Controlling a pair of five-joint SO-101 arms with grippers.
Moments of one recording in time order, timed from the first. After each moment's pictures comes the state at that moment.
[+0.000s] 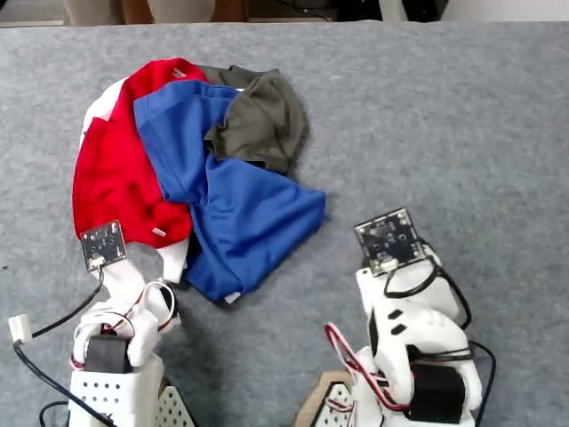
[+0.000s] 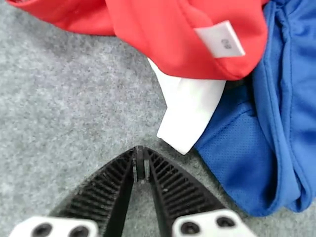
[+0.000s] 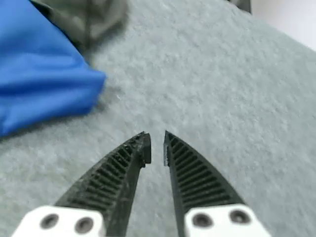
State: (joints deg) left arm -1.0 -104.2 96.3 71.2 13.3; right arm 2.8 -99.5 65.6 75.3 23.0
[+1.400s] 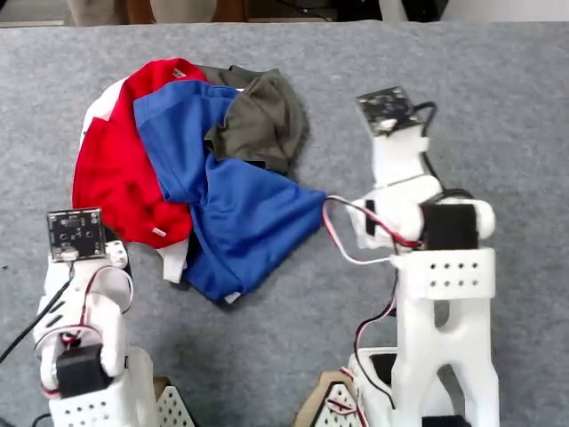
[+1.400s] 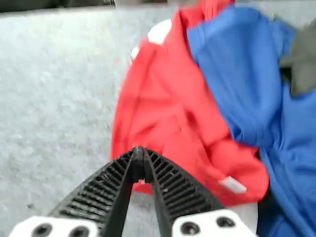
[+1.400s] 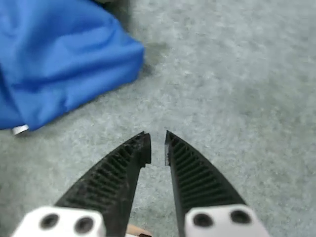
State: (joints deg) left arm -17.1 -103.2 78.1 56.6 -19.6; right arm -7.9 -37.8 22.4 88.7 9.1
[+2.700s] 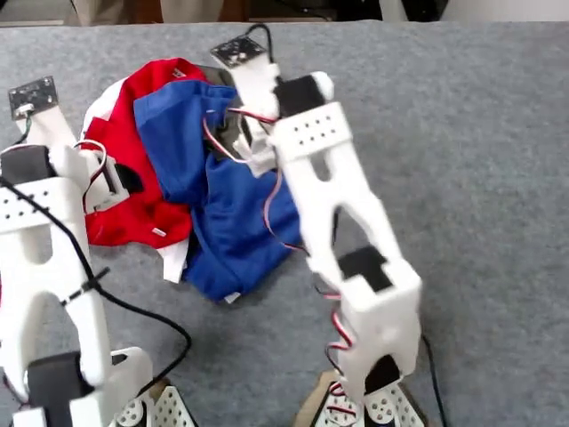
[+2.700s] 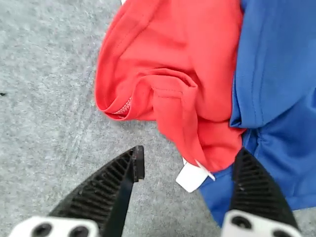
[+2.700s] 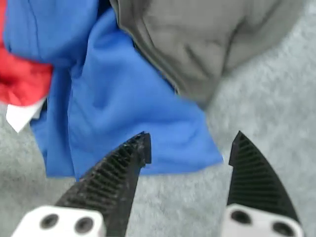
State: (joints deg) left arm -17.1 -18.5 12.1 85.1 0.3; right arm -27.8 26.9 -39.8 96.7 4.9
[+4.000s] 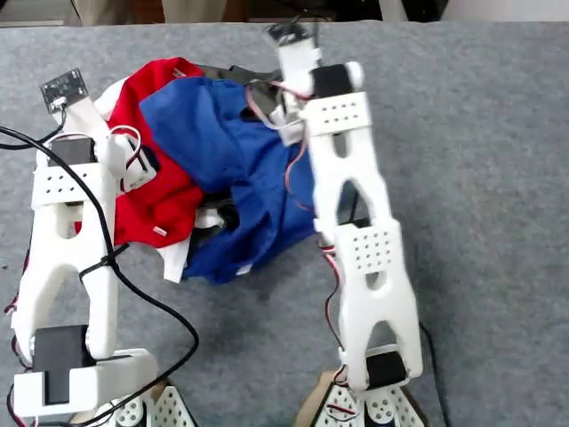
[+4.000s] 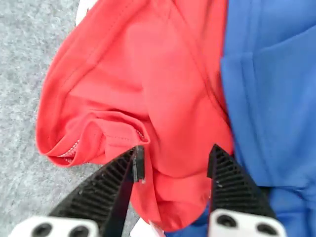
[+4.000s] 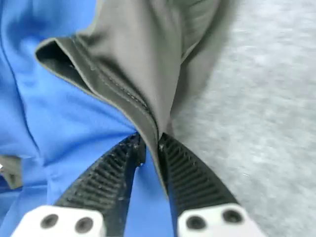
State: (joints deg) left arm -10.2 -10.0 17.7 65.3 11.8; right arm -14.9 54.3 -74.9 100.4 4.8
